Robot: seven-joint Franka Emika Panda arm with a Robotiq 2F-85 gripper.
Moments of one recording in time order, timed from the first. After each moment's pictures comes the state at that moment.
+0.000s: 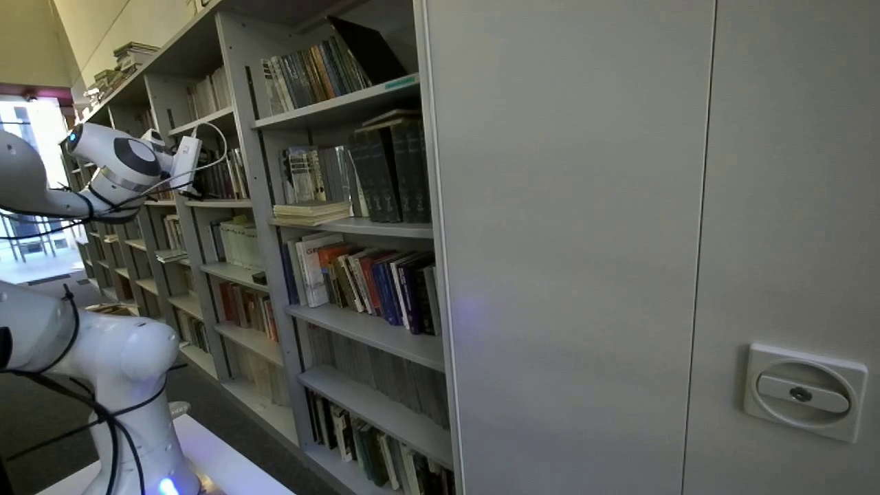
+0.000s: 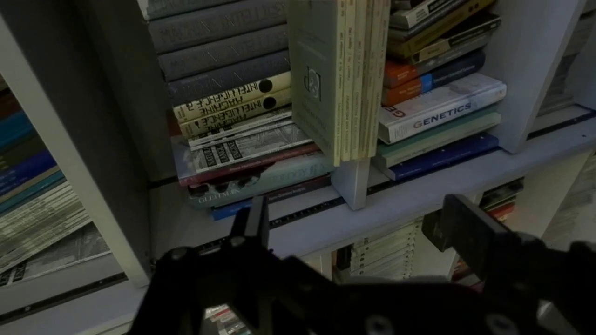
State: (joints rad) arm 0.29 -0.86 0.34 -2.50 -0.54 2.82 -0.54
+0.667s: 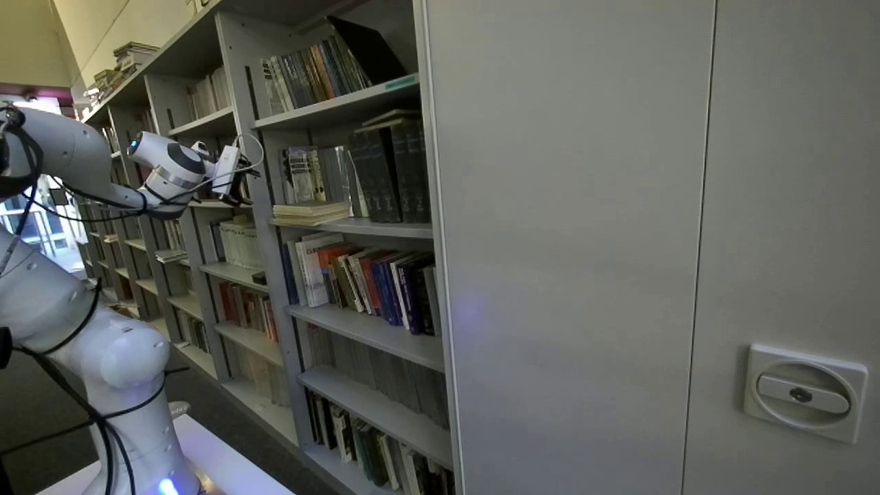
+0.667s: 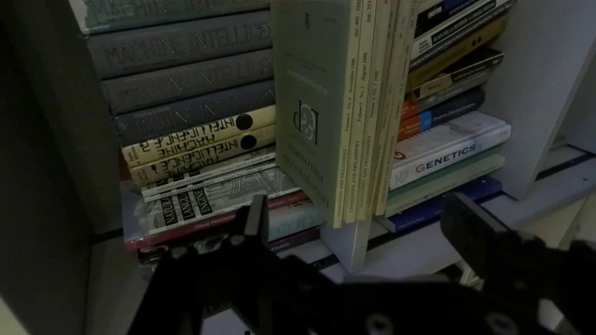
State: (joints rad) arm 0.10 -0.54 0.43 -2.29 -0.66 2.83 -0.49
